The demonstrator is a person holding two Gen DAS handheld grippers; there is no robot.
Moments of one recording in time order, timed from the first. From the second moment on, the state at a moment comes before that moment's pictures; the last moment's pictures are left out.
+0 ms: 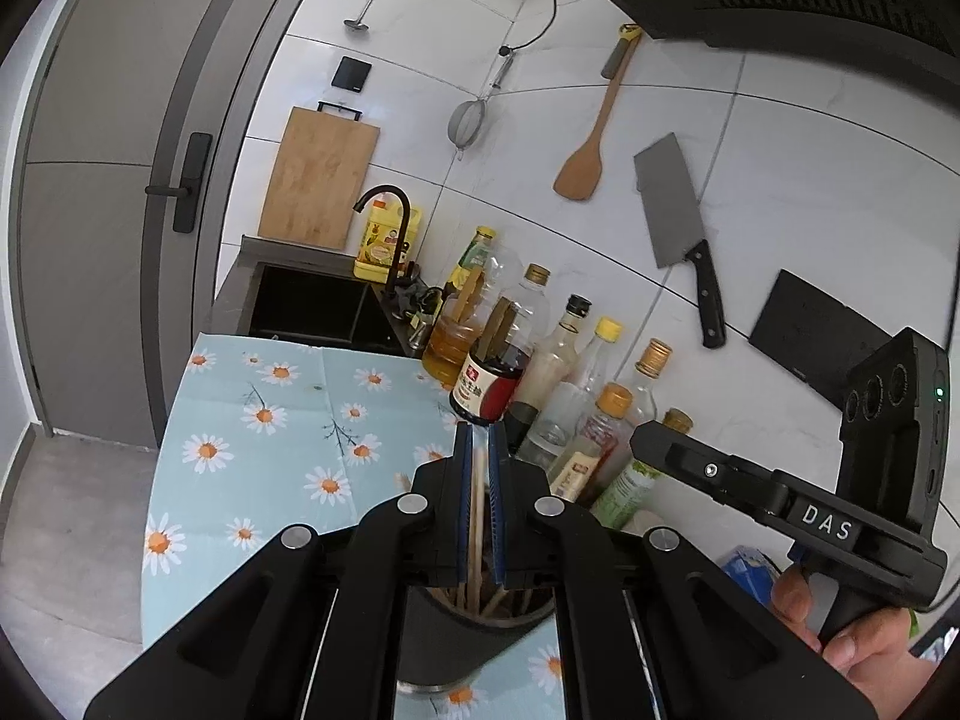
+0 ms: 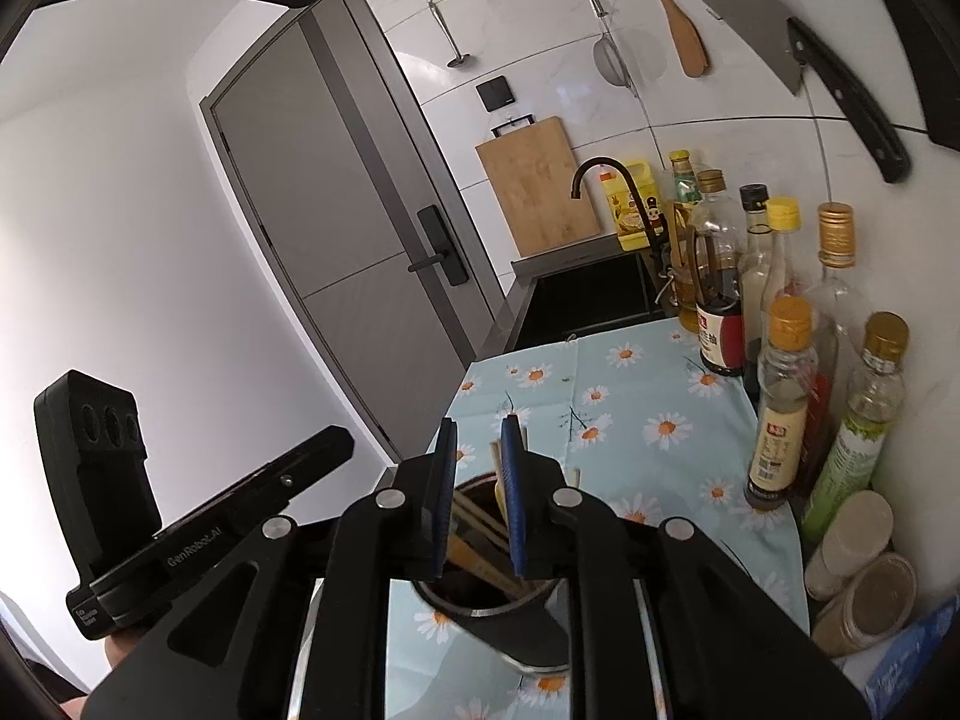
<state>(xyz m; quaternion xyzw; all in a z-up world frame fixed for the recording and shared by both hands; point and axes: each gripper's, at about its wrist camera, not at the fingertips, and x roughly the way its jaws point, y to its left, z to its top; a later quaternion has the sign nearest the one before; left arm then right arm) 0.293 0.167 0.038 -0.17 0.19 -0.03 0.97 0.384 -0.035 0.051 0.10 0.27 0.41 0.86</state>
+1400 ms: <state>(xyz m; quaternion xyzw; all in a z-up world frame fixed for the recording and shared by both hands) 0.065 0.037 -0.004 -0.12 0.30 0.08 0.94 0.191 -0.184 0.006 -0.04 0.30 0.41 0.86</state>
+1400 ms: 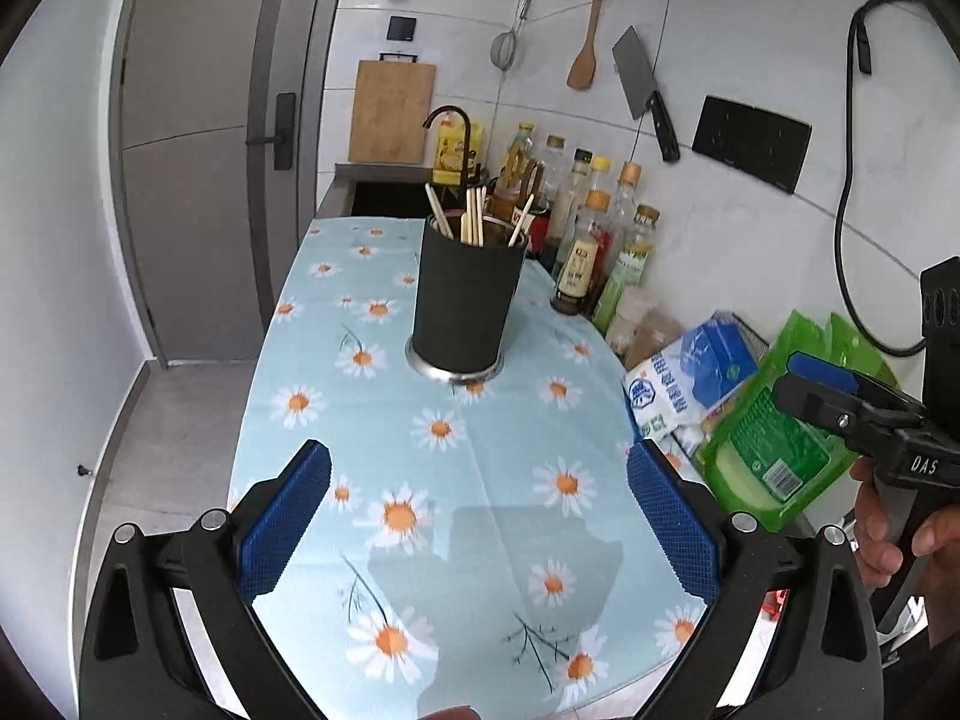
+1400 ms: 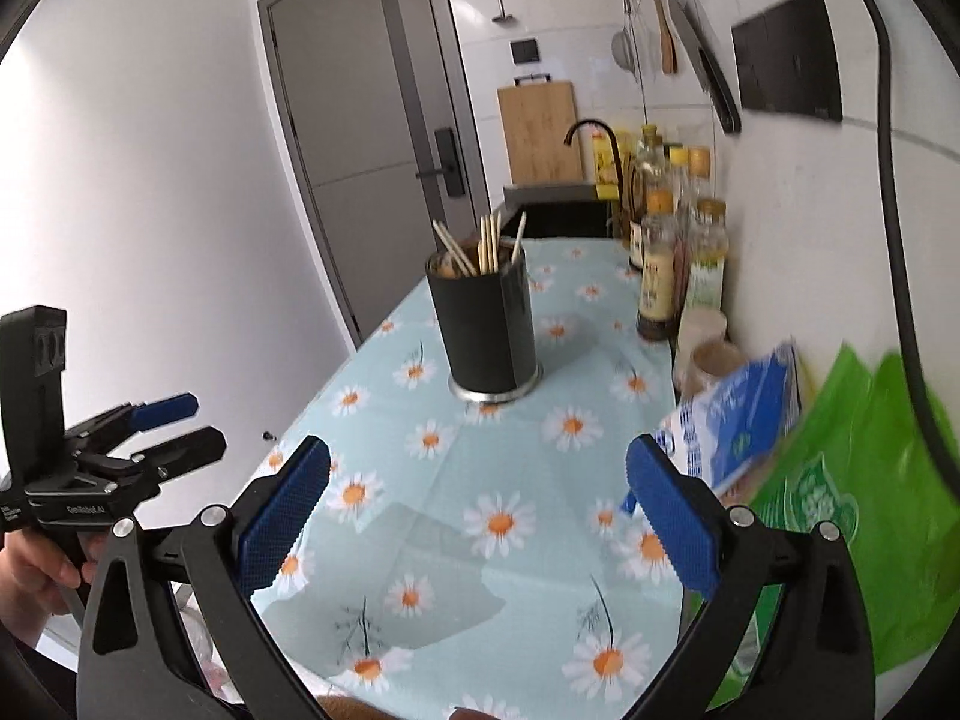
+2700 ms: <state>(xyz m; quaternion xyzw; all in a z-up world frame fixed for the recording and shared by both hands) 0.055 0.011 -0.020 -0.11 0.32 0.10 0.94 0.176 -0.194 -0.020 -0.06 0.33 0.40 0.85</state>
